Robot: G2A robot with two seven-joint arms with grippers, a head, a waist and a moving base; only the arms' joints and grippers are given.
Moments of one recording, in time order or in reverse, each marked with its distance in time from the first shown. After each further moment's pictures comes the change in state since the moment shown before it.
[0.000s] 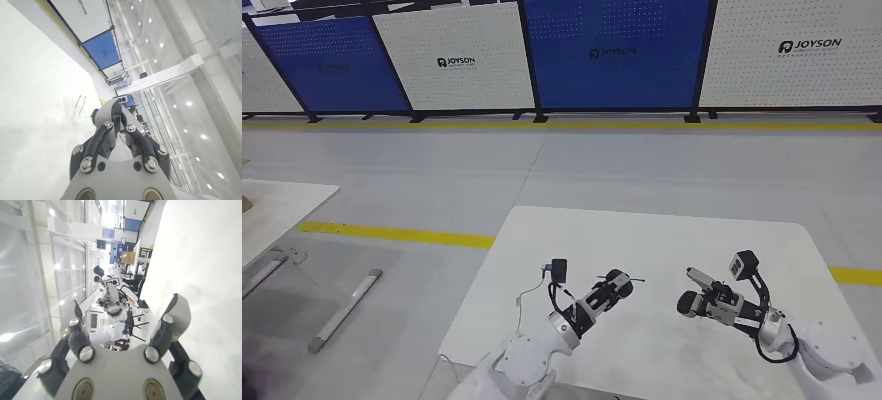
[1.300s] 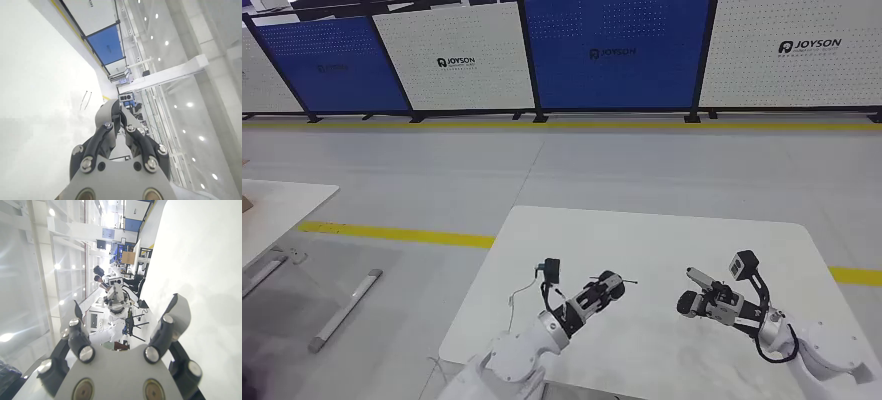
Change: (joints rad) left arm 0.047 0.021 -0.085 -0.085 -0.077 -0.017 -0.094; right arm 0.000 0.000 0.000 0.000 0.000 0.000 0.000
